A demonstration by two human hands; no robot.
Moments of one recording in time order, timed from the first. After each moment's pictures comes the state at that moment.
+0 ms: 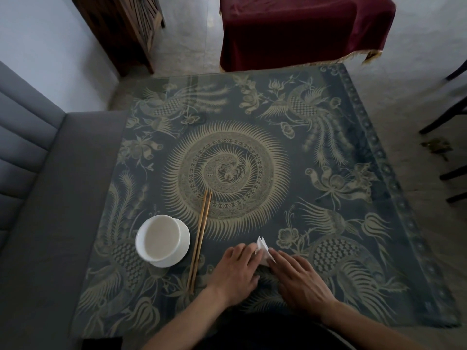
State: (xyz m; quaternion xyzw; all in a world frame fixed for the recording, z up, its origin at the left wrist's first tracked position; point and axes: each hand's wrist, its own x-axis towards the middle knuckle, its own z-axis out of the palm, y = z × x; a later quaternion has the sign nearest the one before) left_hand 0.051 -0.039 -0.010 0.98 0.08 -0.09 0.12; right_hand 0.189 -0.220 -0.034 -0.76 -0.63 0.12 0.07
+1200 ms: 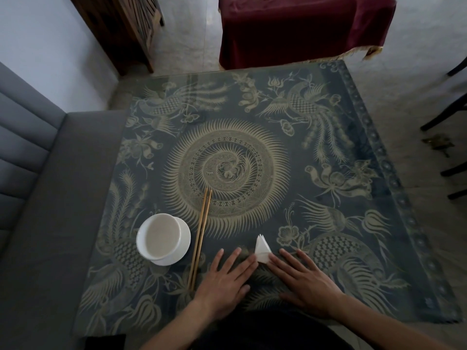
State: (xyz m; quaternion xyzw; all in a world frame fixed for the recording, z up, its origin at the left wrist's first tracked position) left_hand 0.010 -0.038 -0.019 0.98 0.06 -0.17 0.07; right_hand 0.206 -0.234 -0.034 -0.72 -0.67 0.20 -0.05
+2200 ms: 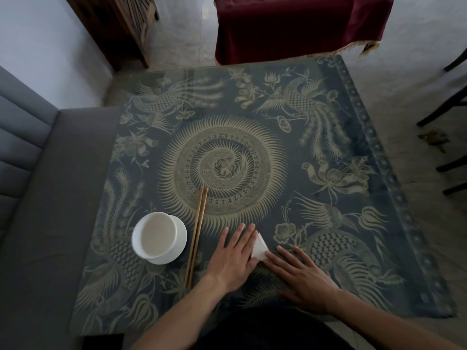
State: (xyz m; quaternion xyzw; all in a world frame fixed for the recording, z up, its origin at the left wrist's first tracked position) left_hand 0.063 -0.029 -0.020 0.98 0.12 -0.16 0.07; right_hand 0.207 -0.231 -0.027 -0.72 -0.66 0.20 -0.03
